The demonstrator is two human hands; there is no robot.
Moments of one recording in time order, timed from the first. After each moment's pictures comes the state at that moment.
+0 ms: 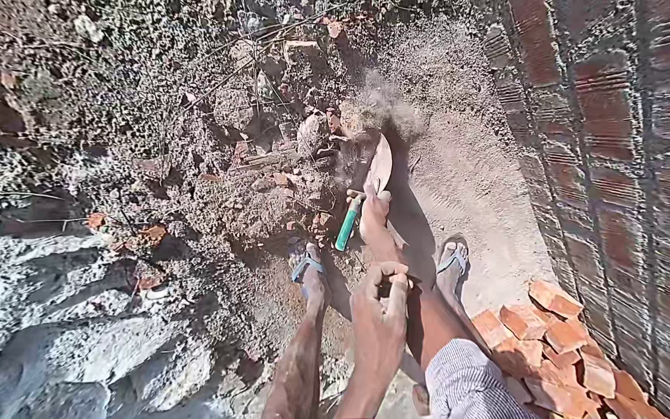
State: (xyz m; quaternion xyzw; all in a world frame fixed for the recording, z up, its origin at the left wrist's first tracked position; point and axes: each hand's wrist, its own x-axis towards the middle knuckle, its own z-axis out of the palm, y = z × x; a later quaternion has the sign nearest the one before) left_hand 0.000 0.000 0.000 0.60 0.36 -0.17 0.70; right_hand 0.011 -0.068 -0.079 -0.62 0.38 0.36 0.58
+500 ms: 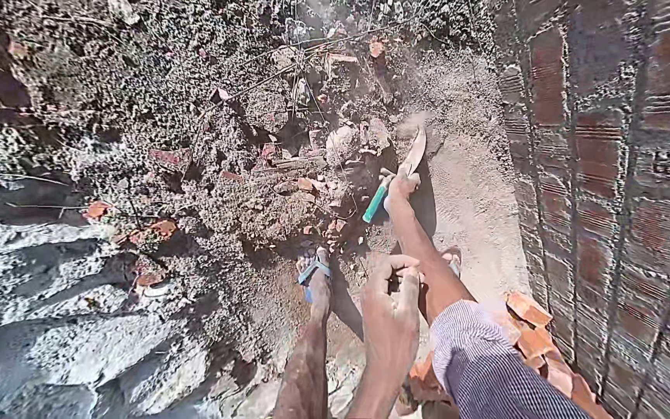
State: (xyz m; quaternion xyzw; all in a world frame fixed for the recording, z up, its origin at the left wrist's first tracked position) left_hand 0.039 0.055 0.009 0.54 0.41 -0.13 0.73; right_hand 0.169 -0.005 -0.210 -0.64 0.56 0.11 0.51
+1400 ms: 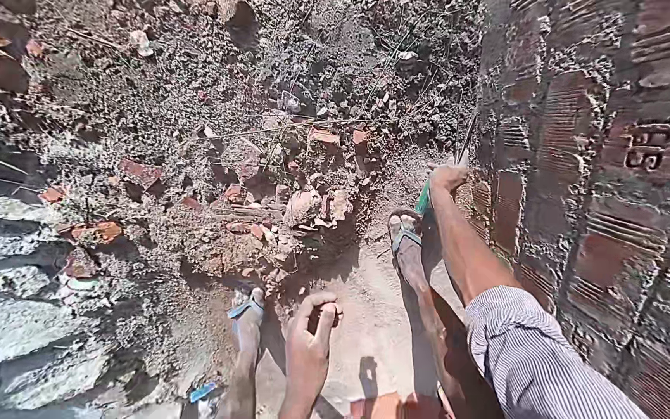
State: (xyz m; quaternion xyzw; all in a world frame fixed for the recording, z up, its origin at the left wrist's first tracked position) left_hand 0.132 -0.003 -0.043 0.53 0.56 -0.06 0.64; right_hand 0.468 -0.111 -0.253 -0.88 0.31 0.13 0.33
